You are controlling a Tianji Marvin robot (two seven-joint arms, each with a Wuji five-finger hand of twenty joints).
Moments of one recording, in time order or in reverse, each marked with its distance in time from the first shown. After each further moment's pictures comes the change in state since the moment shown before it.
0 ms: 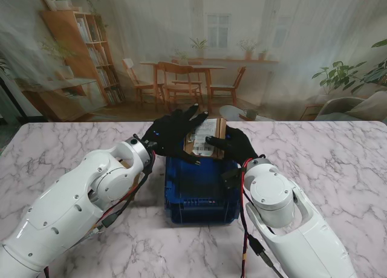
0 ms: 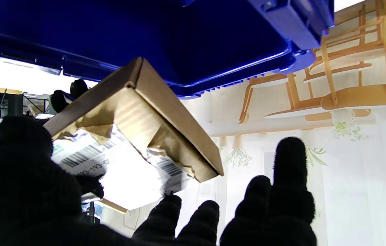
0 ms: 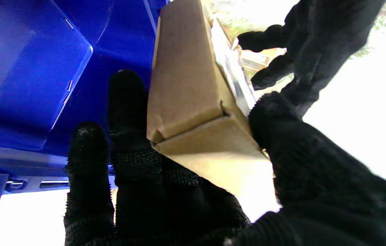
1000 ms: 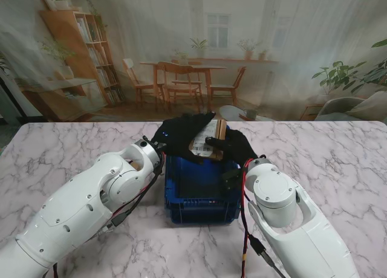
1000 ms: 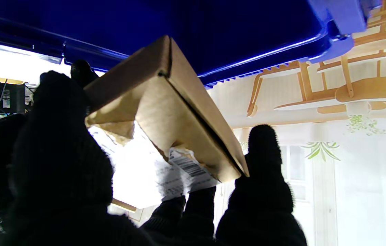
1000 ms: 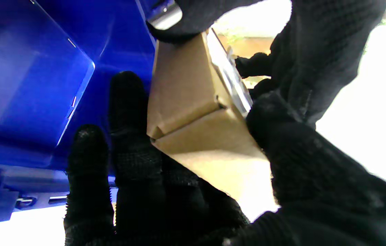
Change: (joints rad) left arm -0.046 -0.022 0.089 0.055 -0.008 0.041 0.096; right arm 0.002 0.008 0.010 0.004 0.068 0.005 0.035; left_hand 0.294 -0.173 -0.045 0.057 -0.001 0.054 0.041 0.242 0.185 -0.043 0.287 0.478 0.149 -0.079 0.086 0.356 0.093 -0.246 0.225 0.037; right_hand 0.011 0.012 -0.004 -0.012 -0.020 0.025 -0.003 -0.015 -0.030 0.004 -0.013 0.004 -0.019 0.000 -0.023 0.001 -0.040 0.001 -0.003 -0.012
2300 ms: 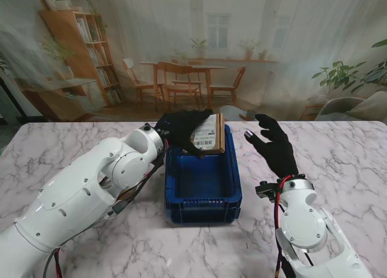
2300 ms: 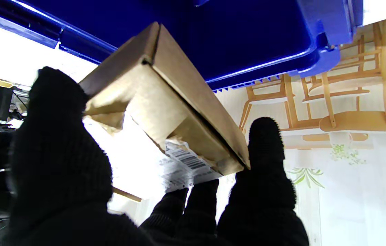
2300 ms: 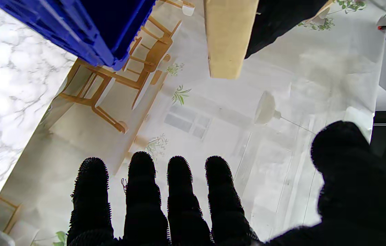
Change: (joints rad) left arm -0.107 0.007 0.047 -0.039 -0.145 0.142 -0.222; right arm -0.260 0.022 0.200 -0.087 -0.334 -0.377 -0.135; left_hand -0.005 -0.013 -0.016 0.000 0.057 -0.003 0.065 0.191 0.072 0.016 0.013 0.064 0.077 0.001 0.000 0.066 0.063 -0.001 0.074 0.012; right_hand -0.292 0.188 -0.303 0.144 -0.332 -0.174 -0.401 0.116 -0.774 -0.091 -0.235 -0.083 -0.740 -0.039 -0.345 -0.156 -0.320 -0.050 -0.358 0.068
